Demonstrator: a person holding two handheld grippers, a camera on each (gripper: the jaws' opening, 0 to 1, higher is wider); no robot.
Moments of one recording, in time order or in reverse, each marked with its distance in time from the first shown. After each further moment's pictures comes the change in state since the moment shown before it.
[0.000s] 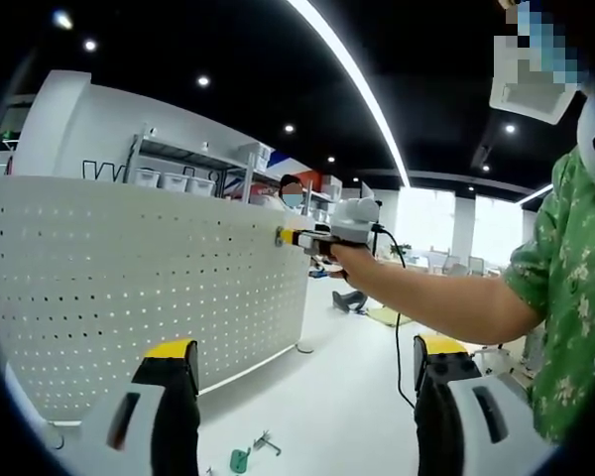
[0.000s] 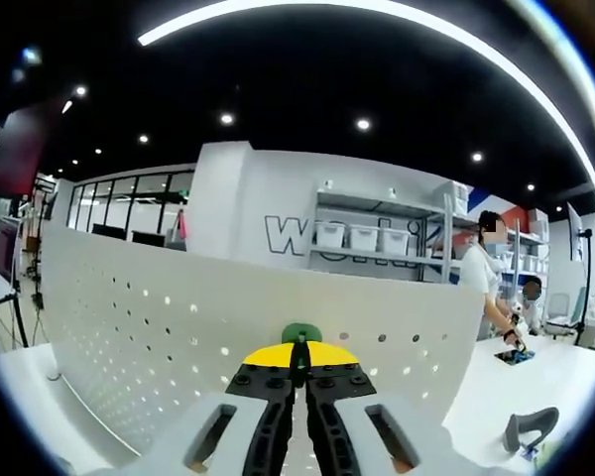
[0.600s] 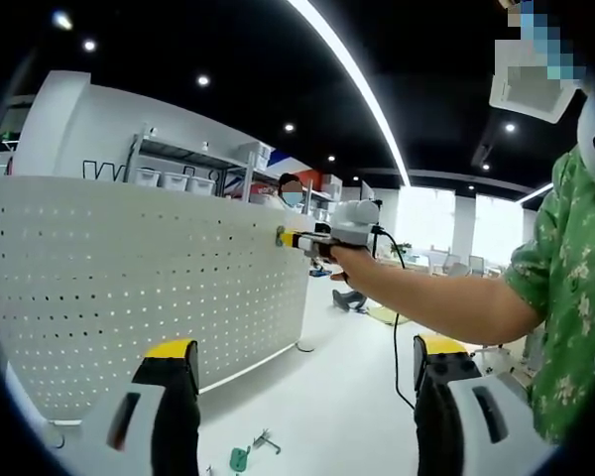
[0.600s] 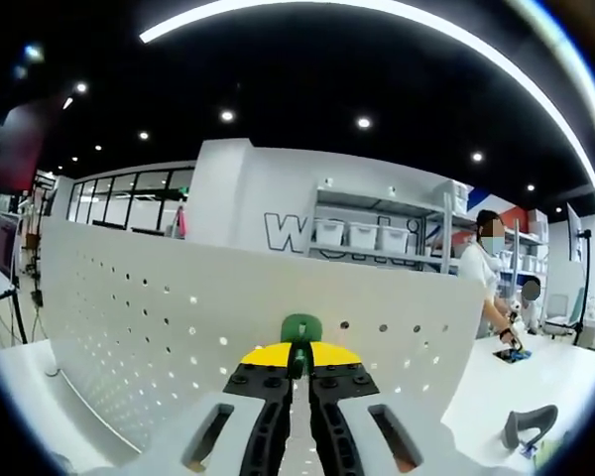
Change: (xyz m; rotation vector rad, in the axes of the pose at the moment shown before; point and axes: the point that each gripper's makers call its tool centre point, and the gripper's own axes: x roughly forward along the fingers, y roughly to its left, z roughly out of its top) left arm -0.001 -0.001 -0.001 0.002 0.003 0.003; right arm -0.001 -0.001 -0.009 0.003 0.013 -0.006
